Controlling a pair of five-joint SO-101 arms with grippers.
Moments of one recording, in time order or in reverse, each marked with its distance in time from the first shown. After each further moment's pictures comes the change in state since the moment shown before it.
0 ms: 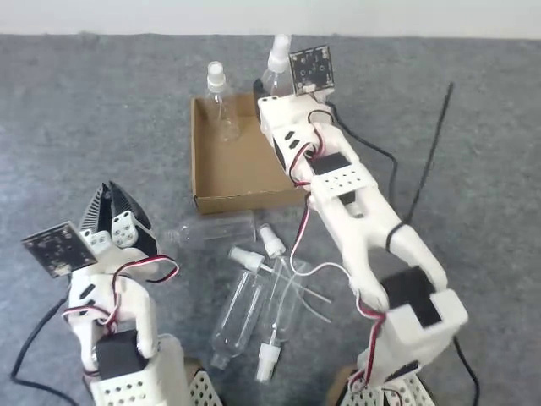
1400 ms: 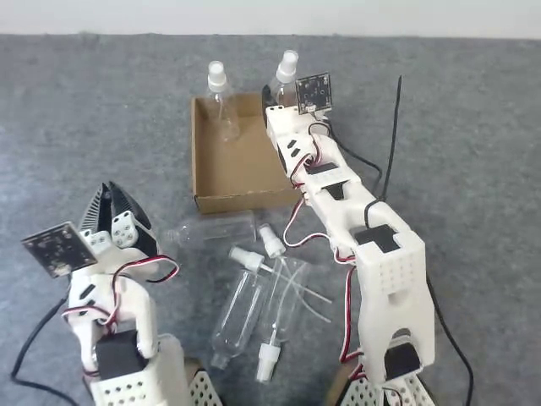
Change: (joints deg) left arm 0.0 0.0 0.0 0.0 0.0; right arm 2.9 28.7 -11.6 -22.6 0.3
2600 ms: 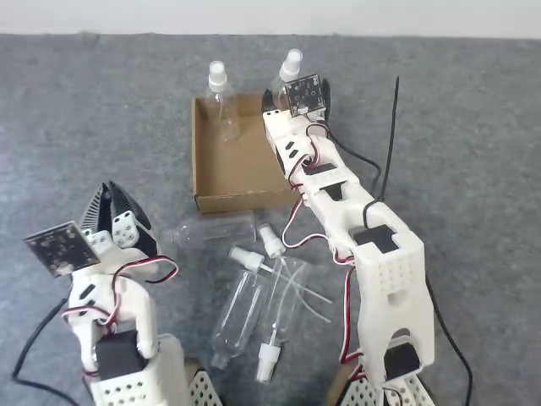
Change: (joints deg) left arm 0.0 0.0 0.0 0.0 -1.7; right arm -0.4 0.0 -0.1 2.2 5.0
